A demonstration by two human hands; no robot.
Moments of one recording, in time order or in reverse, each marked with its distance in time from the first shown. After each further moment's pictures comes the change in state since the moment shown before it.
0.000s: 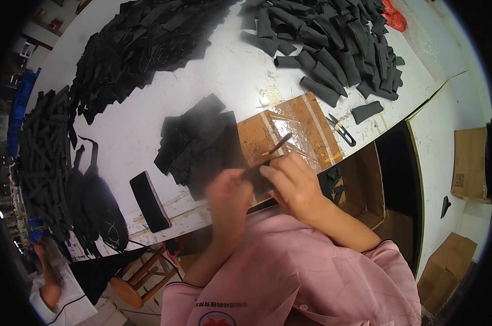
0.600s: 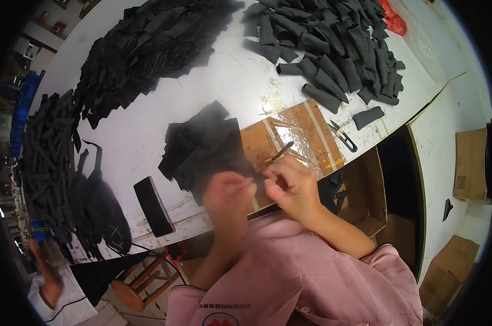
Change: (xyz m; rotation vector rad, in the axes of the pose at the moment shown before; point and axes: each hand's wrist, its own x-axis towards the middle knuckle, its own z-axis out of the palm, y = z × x) left_hand 0.001 -0.003 0.000 -0.041 0.045 0.157; right_hand -0.003 -0.001 0.009 0.425 -0.050 0.466
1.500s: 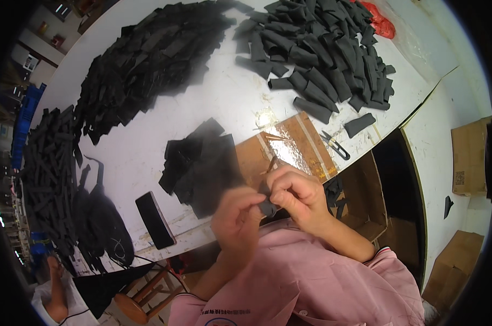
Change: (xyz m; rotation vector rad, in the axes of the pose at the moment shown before) left_hand -0.011 0.016 0.015 0.219 -0.200 0.332; right_hand 0.008 -0.019 -0.027 0.433 -0.058 -0.058
